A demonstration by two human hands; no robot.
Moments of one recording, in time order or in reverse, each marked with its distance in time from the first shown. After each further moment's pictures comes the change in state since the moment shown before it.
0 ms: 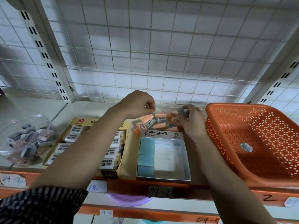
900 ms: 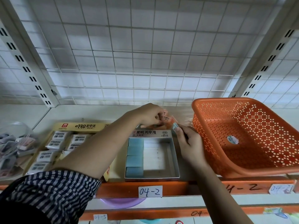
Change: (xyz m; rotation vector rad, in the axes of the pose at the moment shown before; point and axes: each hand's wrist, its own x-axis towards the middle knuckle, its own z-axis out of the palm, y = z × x) left_hand 0.053 0.024 0.069 0.056 -0.285 0.064; right_hand -0.084 0.008 -0.015 0.459 0.099 -0.055
